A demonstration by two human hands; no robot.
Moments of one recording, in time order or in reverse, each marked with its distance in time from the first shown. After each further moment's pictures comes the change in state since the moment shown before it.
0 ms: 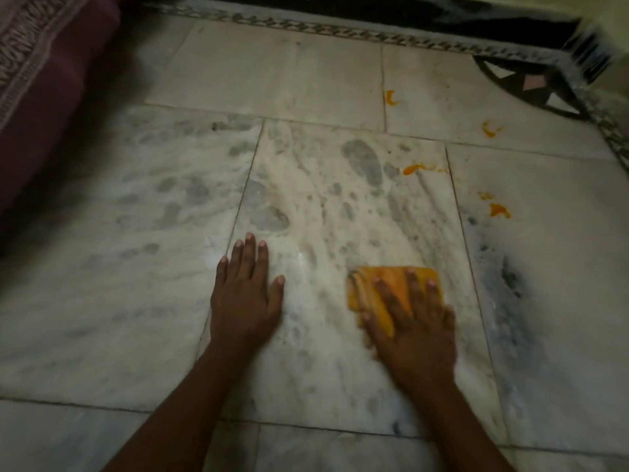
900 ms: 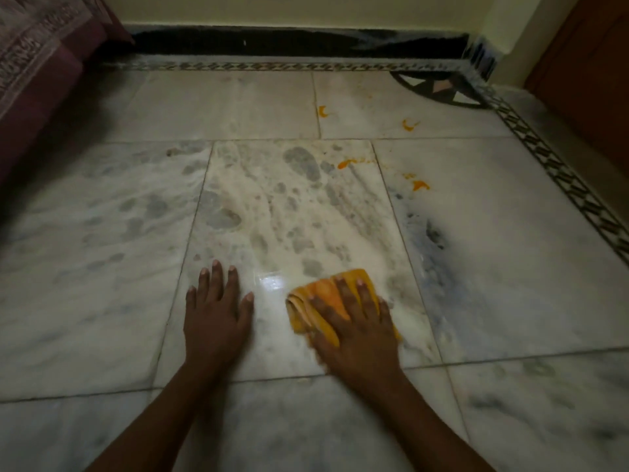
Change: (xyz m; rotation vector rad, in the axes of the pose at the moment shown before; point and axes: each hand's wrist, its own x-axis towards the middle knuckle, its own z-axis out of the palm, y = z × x) left_hand -0.073 0.026 0.003 -0.010 -0.033 0.007; right_hand -0.084 0.014 0.013 0.058 0.118 -0.178
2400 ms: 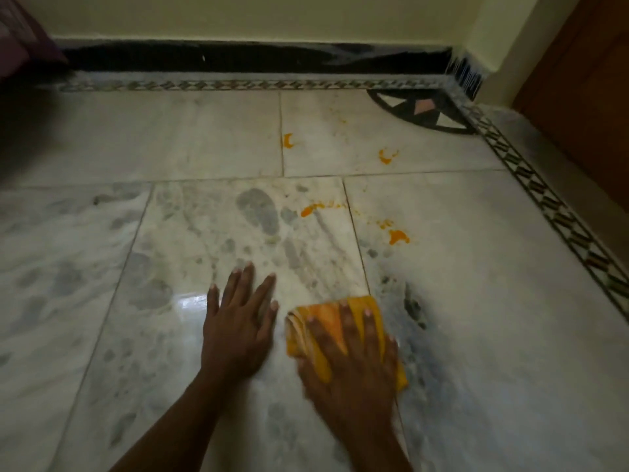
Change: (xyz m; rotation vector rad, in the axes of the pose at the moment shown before) left_hand 0.149 0.123 0.046 -0.045 0.036 0.214; right_hand 0.104 0.068 -0.002 -0.038 0.148 0.199
